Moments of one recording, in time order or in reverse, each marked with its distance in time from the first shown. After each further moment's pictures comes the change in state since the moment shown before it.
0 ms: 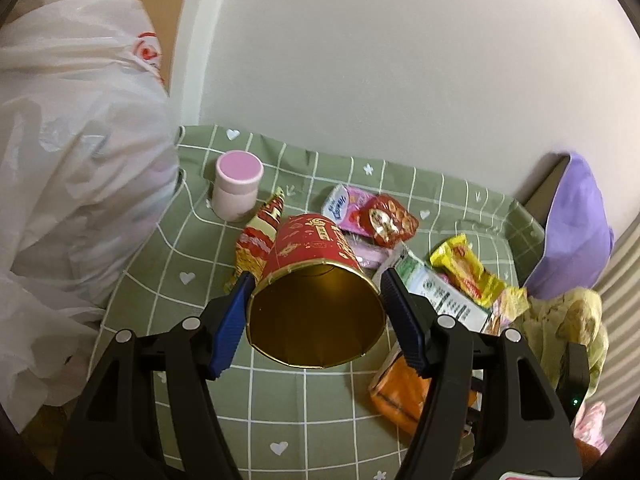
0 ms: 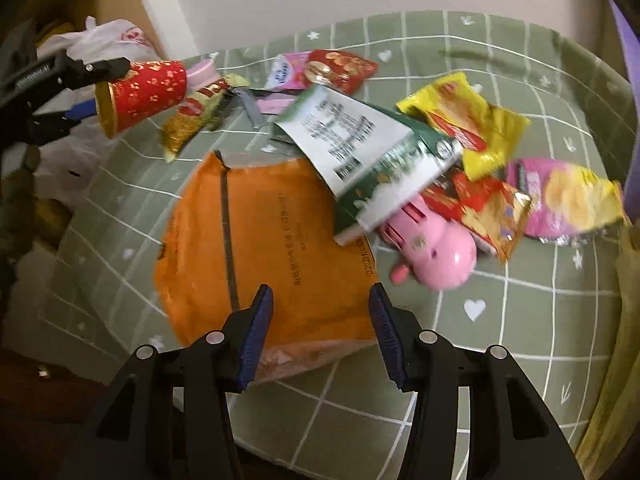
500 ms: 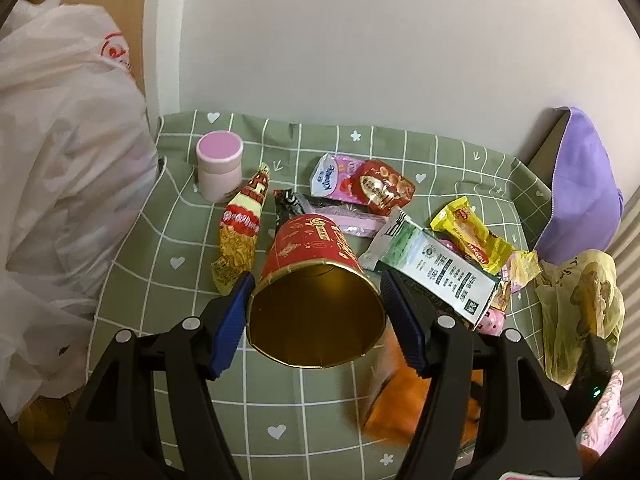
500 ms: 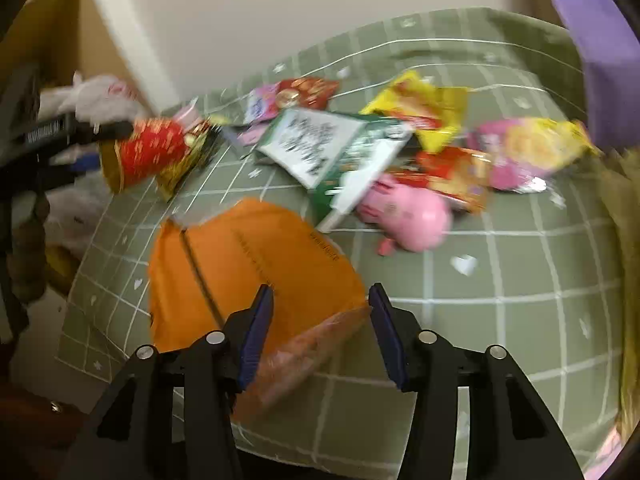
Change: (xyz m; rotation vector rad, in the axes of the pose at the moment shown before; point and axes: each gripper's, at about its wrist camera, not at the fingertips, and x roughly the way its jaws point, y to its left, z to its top) left arm 0.008 -0.022 -0.007 0.086 0.067 0.032; right arm -0.016 0.009 -0.019 0.150 -0.107 0.026
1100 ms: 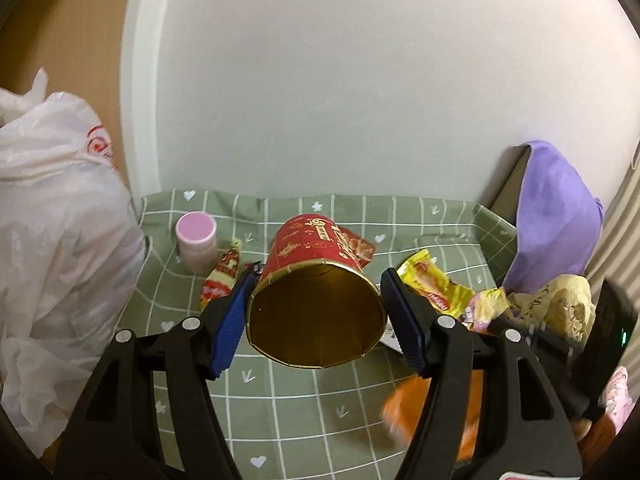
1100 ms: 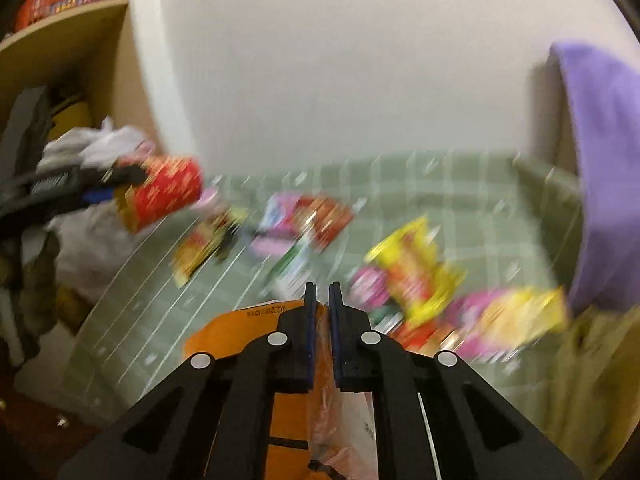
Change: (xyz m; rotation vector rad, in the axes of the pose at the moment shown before) left arm -0.042 -0.029 0.032 0.056 -0.163 -0.066; right arm -0.056 0.002 0.091 -0.146 -0.260 -0.052
